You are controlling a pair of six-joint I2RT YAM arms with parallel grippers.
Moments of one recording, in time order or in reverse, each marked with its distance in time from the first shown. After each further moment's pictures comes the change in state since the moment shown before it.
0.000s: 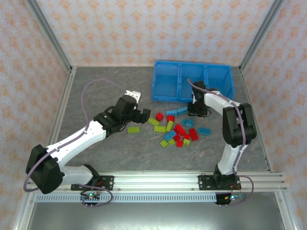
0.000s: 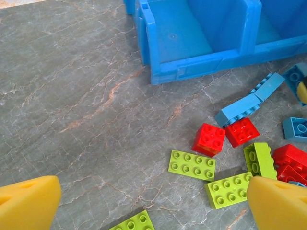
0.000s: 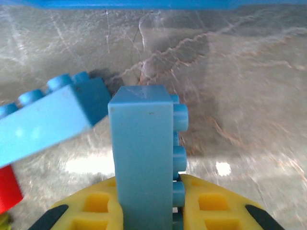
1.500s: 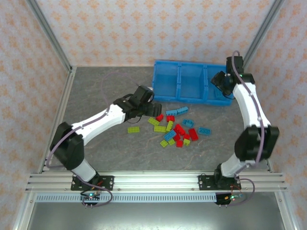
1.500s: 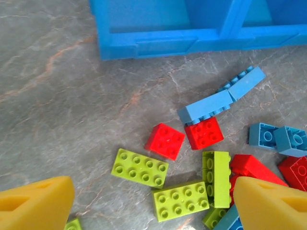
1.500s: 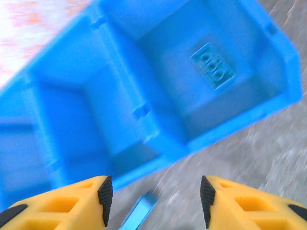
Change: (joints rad) left arm -0.025 0.376 0.333 -0.163 0.143 -0.217; right arm -0.229 -0.285 0.271 -0.089 0.020 0.380
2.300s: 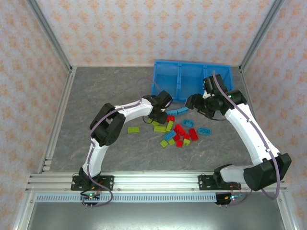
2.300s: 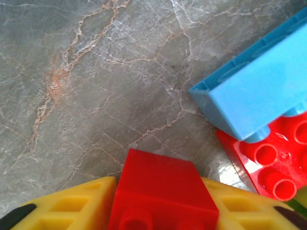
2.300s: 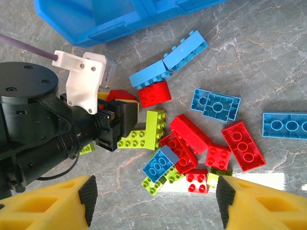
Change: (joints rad) left arm -0.026 0.510 0.313 -0.156 0.035 0.208; right arm 0.341 -0.242 -0.154 -0.249 -0.123 0.021
